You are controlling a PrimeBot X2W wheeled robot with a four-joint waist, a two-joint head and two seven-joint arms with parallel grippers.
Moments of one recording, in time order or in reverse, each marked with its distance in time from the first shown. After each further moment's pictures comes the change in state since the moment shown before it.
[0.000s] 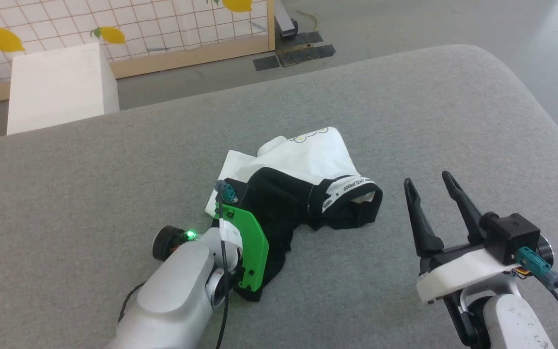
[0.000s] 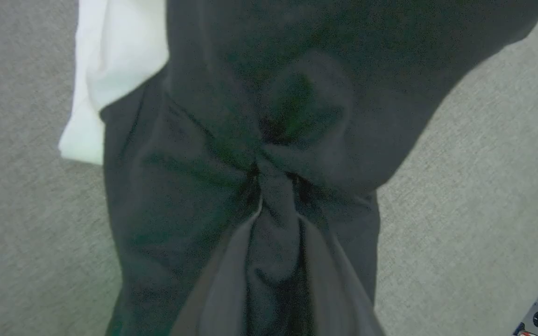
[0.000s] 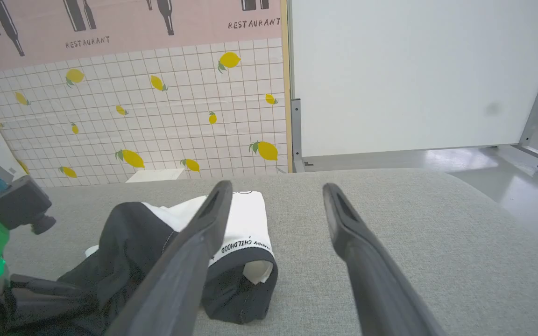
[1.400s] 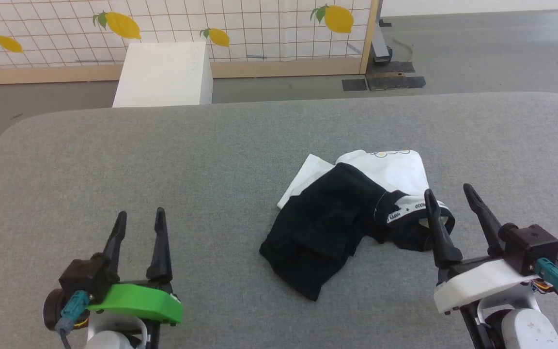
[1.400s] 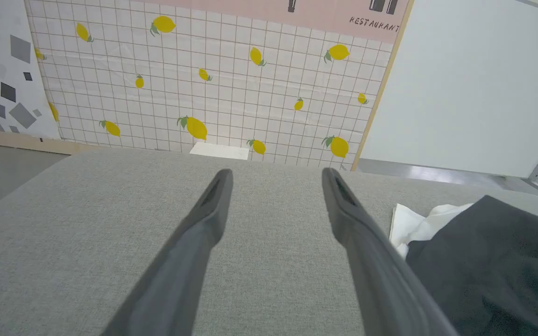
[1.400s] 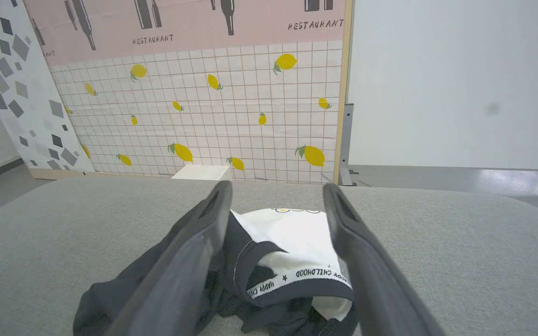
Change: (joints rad) left arm 0.547 0.011 0.540 -0.618 0.227 0.050 -0.709; right arm 0.068 0.001 -0.066 -0.066 -0.022 0.000 0.049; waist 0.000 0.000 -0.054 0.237
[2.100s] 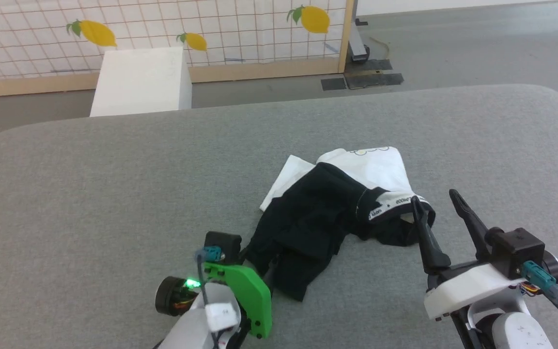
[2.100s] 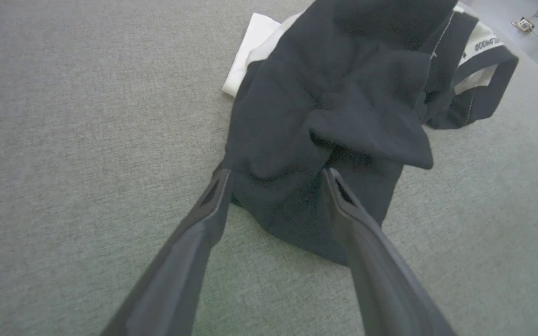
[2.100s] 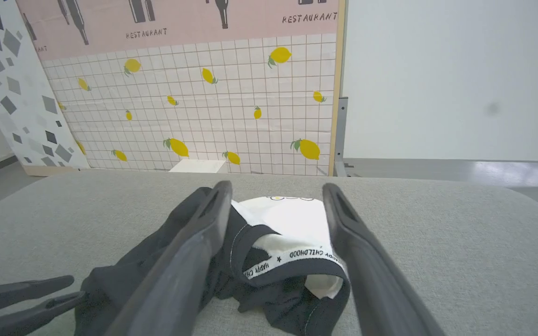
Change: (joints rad) left arm -0.194 -0.077 -0.337 0.305 -0.054 -0.009 0.416; right arm 0.009 0.000 0.040 0.004 0.000 0.000 0.007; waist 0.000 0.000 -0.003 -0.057
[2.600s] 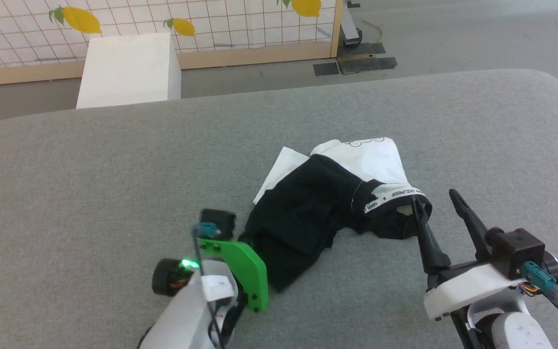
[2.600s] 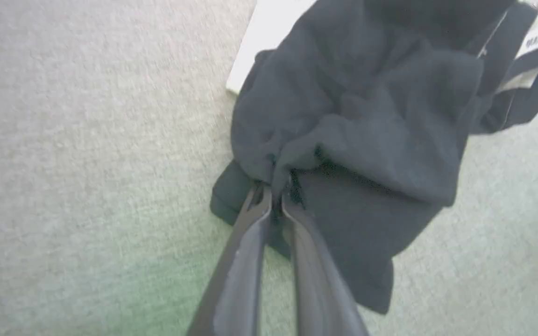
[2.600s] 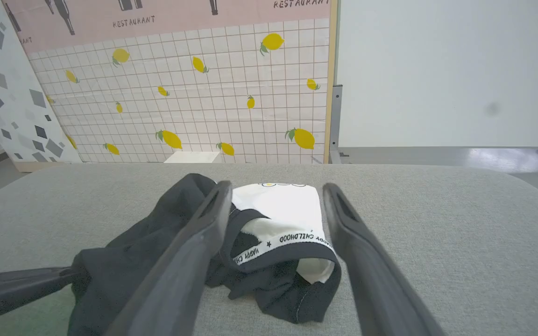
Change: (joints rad) left arm -0.109 0.000 -0.010 0.097 -0.052 0.041 0.041; right arm -0.001 0.000 0.002 0.006 0.003 0.000 -0.009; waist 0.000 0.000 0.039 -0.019
